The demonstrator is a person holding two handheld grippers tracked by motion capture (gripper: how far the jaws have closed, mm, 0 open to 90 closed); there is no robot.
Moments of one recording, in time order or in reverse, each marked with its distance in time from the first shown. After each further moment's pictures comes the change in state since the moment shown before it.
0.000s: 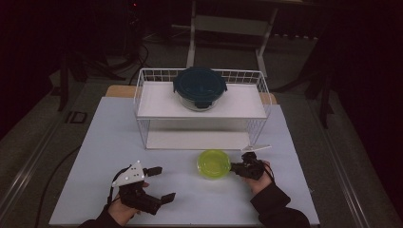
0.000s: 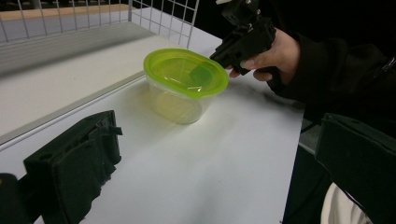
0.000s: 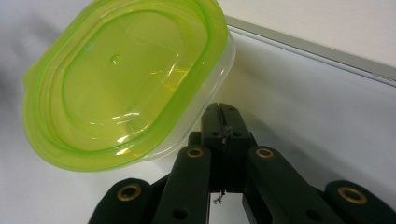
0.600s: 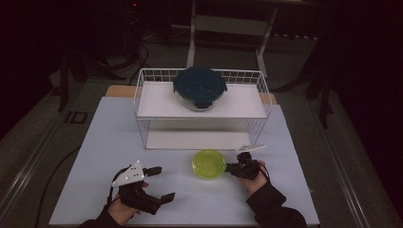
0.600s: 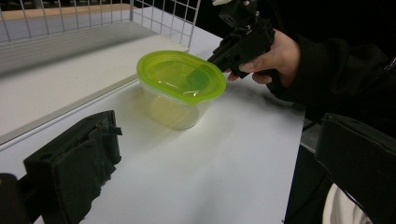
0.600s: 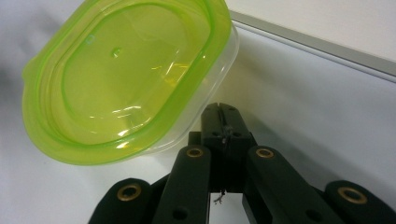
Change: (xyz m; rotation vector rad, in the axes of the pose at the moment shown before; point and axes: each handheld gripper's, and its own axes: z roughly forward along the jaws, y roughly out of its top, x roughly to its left) left arm 0.001 0.000 0.000 -0.001 0.001 -0.002; right arm 0.010 0.005 0.012 0.013 0.028 -0.014
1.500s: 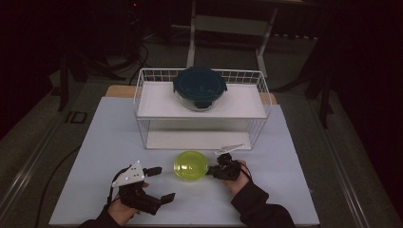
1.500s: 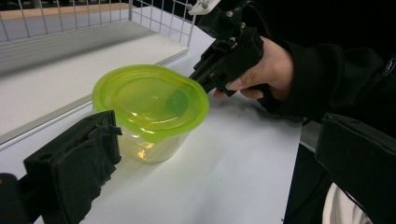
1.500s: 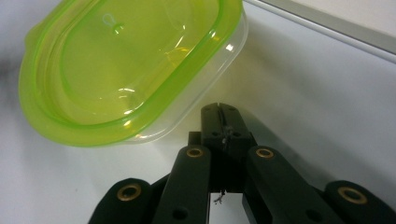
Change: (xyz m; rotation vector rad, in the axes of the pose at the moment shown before) left arm -0.001 0.000 0.000 0.004 -0.001 0.005; right arm 0.036 0.015 0.039 0.056 0.066 -0.066
